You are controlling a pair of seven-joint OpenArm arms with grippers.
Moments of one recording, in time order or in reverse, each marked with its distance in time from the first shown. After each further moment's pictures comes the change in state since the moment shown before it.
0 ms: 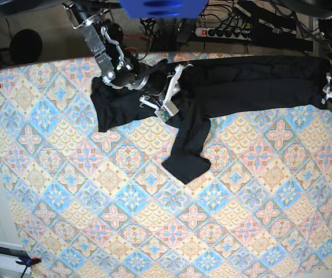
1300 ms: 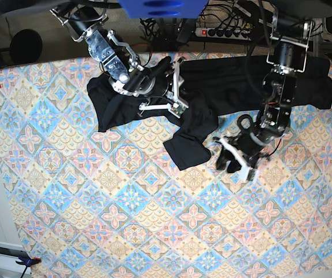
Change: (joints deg) left arm -27.7 6.0 50.3 6.0 17.1 -0.5 -0.2; right arm 6.7 3.1 -8.9 -1.3 -16.3 1.4 -9.0
